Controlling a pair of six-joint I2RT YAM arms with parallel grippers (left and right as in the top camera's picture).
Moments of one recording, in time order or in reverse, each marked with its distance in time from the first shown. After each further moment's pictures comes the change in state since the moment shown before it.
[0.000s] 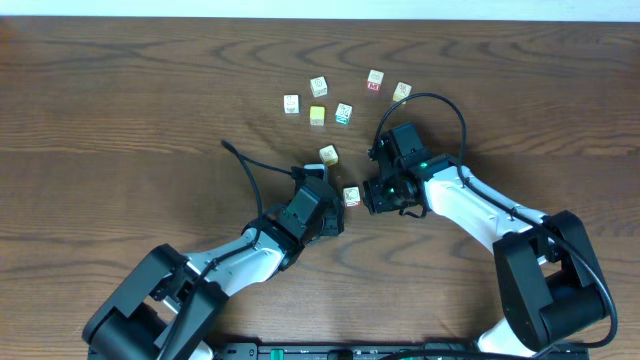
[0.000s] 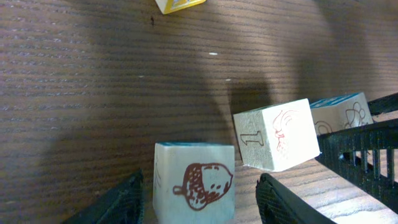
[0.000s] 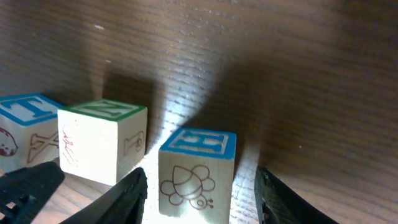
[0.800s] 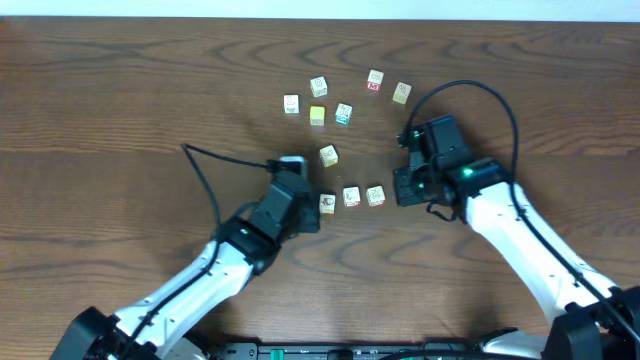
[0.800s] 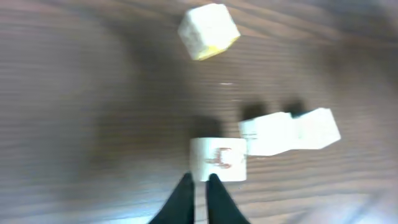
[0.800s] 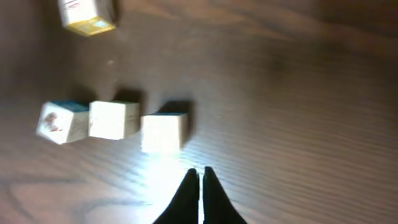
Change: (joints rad) left arm 0.083 -0.278 0.000 -0.251 -0.022 0.080; right arm -0.080 -0.278 0.001 -0.136 0.087 -0.025
